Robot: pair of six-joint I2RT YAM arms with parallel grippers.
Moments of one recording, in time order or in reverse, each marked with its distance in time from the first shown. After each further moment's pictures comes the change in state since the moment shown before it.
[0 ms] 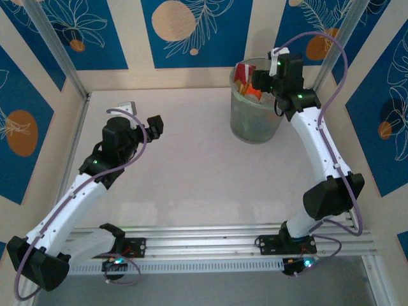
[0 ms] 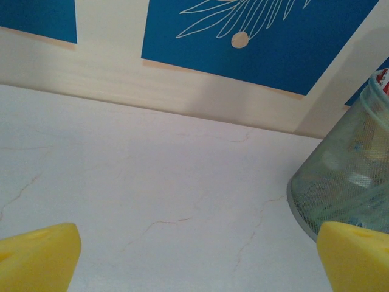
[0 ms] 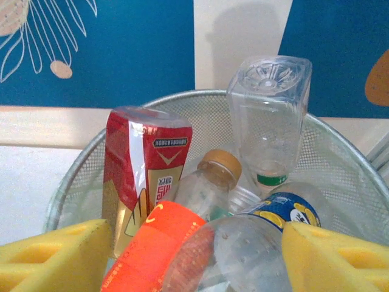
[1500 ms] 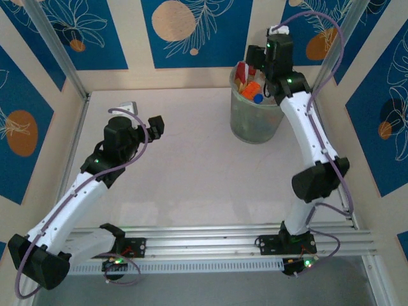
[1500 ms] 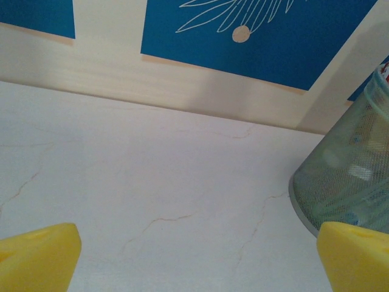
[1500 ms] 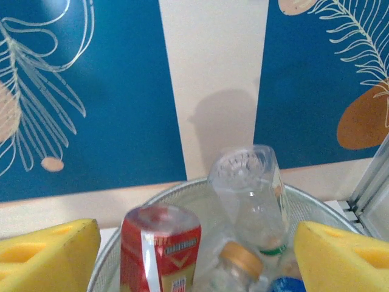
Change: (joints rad) left arm 0.000 0.016 0.000 0.000 0.004 0.003; right arm 0.035 0.320 0.510 -0.025 0.218 0.124
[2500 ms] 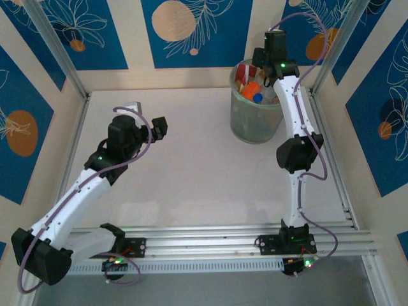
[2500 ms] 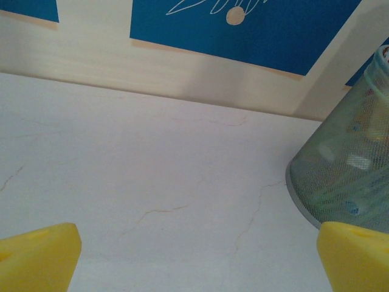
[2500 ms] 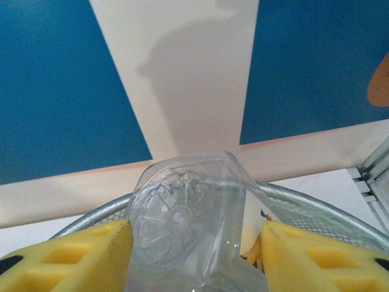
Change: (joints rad) left arm 0.000 0.036 0.000 0.004 0.038 0.001; right arm -0.100 0.369 0.374 -0.212 -0.126 0.003
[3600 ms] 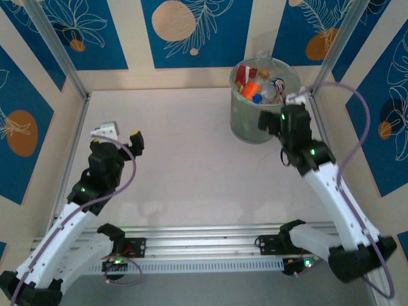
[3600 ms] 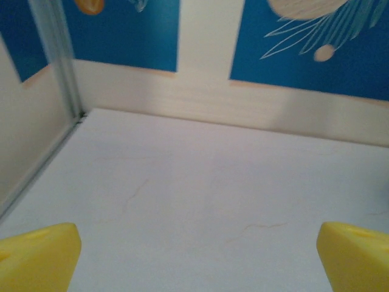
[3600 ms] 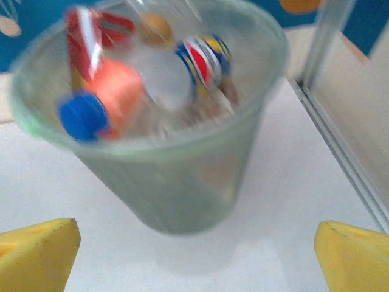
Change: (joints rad) left arm 0.009 -0.366 -0.269 0.000 -0.317 0.165; right arm 0.180 -1.266 -1.460 0.179 0.200 0.117
